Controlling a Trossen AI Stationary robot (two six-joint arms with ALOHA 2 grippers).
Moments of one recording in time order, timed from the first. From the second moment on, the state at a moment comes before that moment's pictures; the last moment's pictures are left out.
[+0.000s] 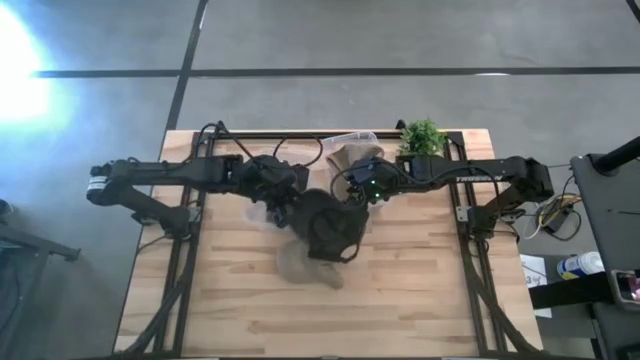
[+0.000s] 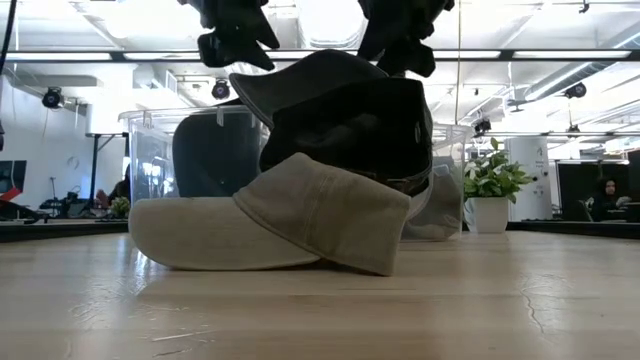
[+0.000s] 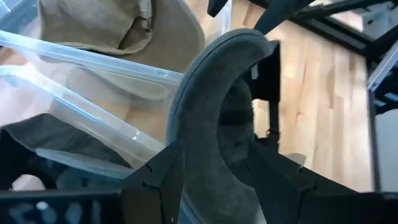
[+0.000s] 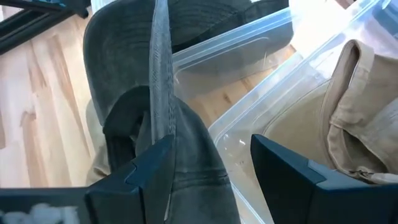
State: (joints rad) left arm 0.06 1.29 1.22 -0.63 -0.02 -0.37; right arm -0.05 1.52 1.37 -0.70 0.08 0.46
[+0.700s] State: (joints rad) left arm 0.12 1.31 1.19 -0.61 -0.01 -0.24; right arm -0.05 1.52 1.36 -0.71 0.00 0.46
